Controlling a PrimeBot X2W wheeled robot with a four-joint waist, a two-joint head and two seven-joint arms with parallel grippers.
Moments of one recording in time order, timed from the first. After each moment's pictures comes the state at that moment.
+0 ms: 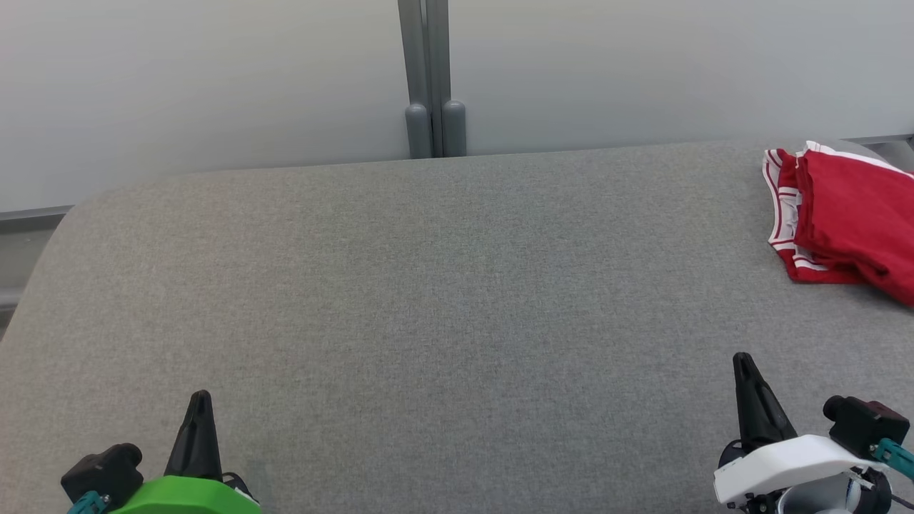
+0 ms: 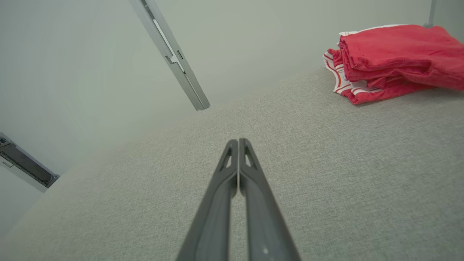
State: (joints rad) left arm 0.05 0.14 -0.05 0.22 -0.56 -0.01 -0.16; right arm 0.05 -0.08 -0.01 0.17 0.46 0.13 -0.18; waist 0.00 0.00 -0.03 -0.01
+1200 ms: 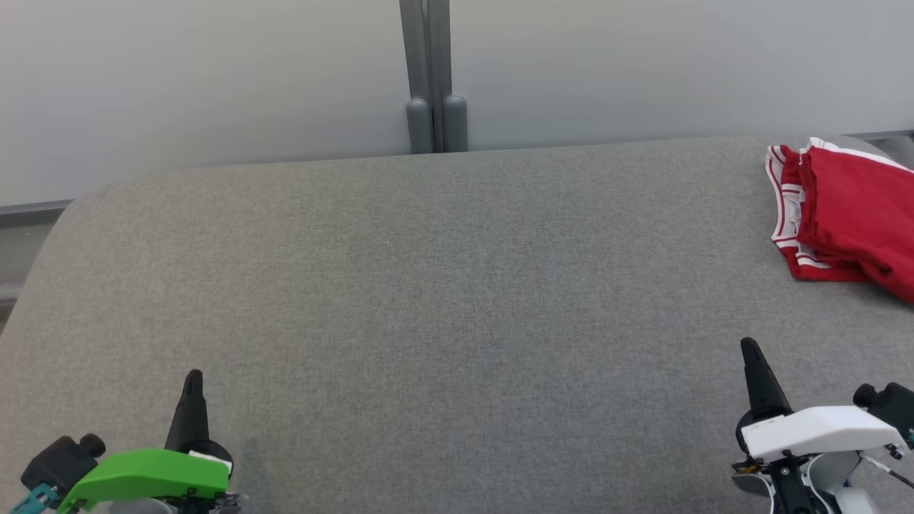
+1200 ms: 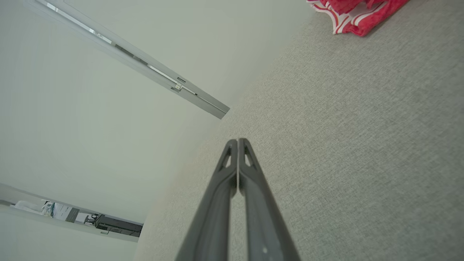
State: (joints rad) left arm -0.01 0.10 0.02 0.23 -1.02 -0.06 -0.04; right arm -0.01 -0.07 -0.05 0.20 0.97 0.13 -0.05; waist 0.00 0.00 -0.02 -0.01
